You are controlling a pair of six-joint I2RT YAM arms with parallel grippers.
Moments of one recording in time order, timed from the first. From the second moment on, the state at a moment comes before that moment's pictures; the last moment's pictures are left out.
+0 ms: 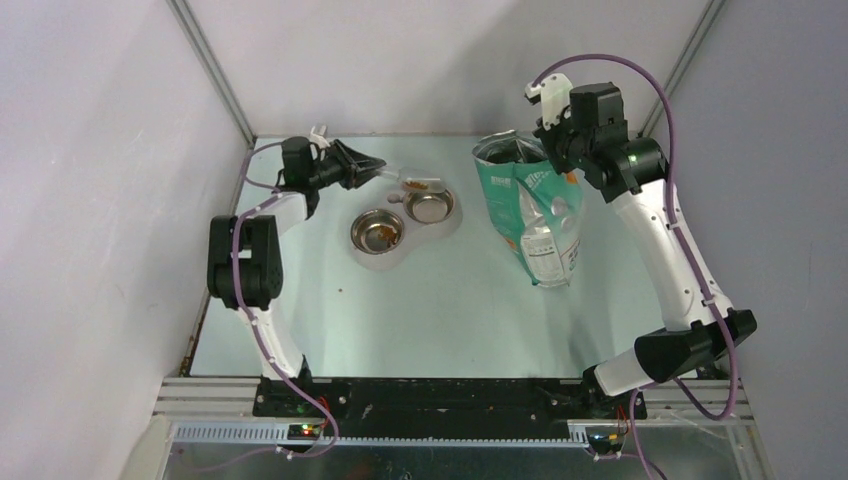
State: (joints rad) left arm -0.01 1.90 1.22 0.41 0.80 -1.17; right arm 0.34 1.49 1.81 -0.90 0.10 -0.31
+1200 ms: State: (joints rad) left arm -0.19 1.88 1.95 -0.61 0.47 -0.16; right arm 0.32 1.44 1.83 -0.87 0.06 -0.25
